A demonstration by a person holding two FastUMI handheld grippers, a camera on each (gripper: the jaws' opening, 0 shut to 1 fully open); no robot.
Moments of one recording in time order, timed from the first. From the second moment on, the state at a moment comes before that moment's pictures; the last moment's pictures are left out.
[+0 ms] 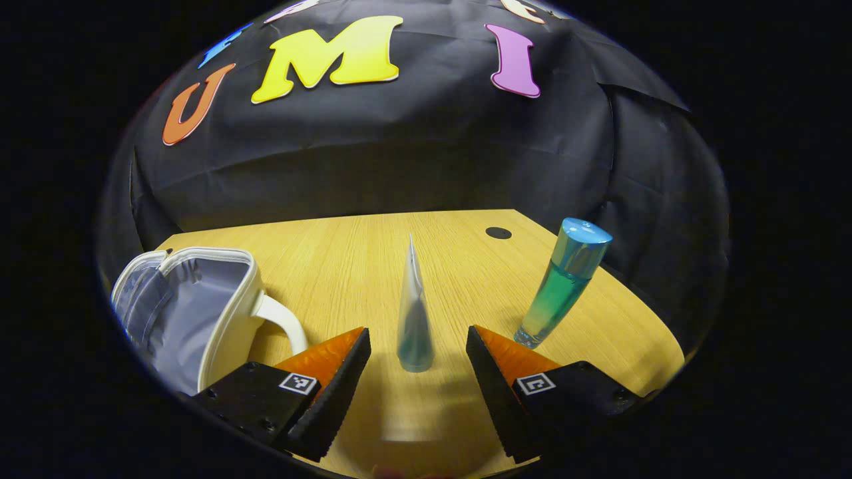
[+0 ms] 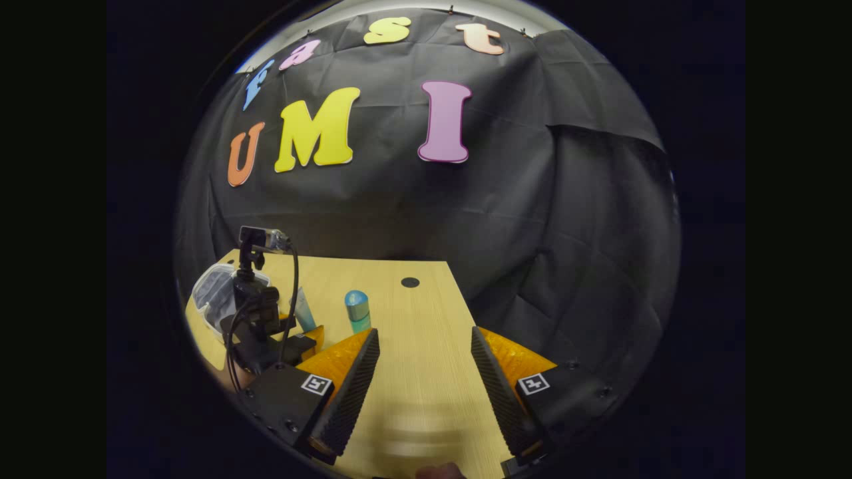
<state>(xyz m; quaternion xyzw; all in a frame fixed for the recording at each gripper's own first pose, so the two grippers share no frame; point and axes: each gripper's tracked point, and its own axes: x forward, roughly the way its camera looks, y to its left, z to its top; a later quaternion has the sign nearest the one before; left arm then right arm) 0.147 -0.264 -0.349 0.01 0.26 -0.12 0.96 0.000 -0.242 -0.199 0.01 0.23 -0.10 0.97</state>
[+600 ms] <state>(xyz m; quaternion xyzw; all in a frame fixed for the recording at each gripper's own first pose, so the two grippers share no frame) 0.163 -0.269 -0.365 0.01 0.28 -0.15 0.95 0.004 -0.241 -0.208 0.02 0.24 -0.10 0.97</state>
